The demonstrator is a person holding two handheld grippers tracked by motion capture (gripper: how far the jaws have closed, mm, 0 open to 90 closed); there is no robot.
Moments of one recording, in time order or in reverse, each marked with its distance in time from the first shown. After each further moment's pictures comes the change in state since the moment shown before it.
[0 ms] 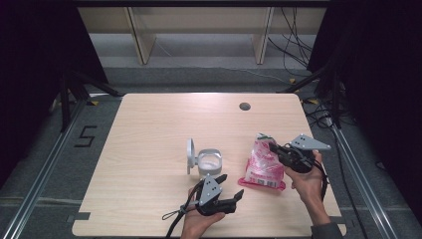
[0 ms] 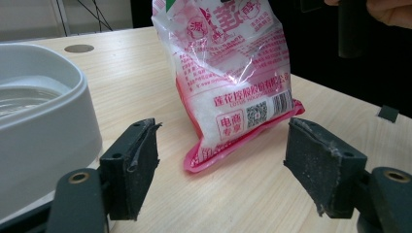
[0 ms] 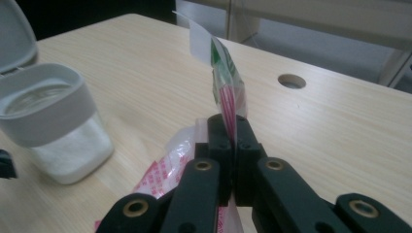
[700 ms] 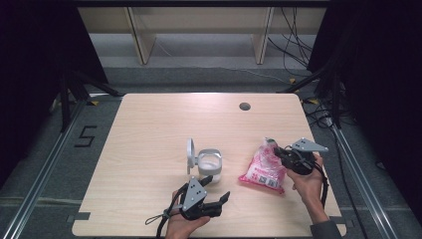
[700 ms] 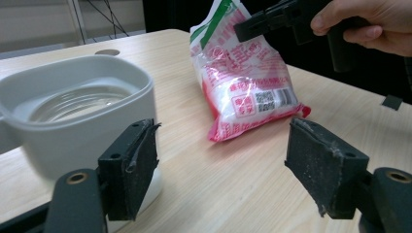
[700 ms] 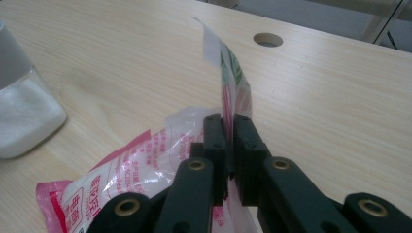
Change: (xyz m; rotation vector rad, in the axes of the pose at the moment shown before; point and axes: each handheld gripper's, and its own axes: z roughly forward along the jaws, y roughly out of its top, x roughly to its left) left arm 0.016 0.004 -0.043 0.004 0.050 0.035; right arm -0.015 -0.025 0.009 0.102 -0.069 0.061
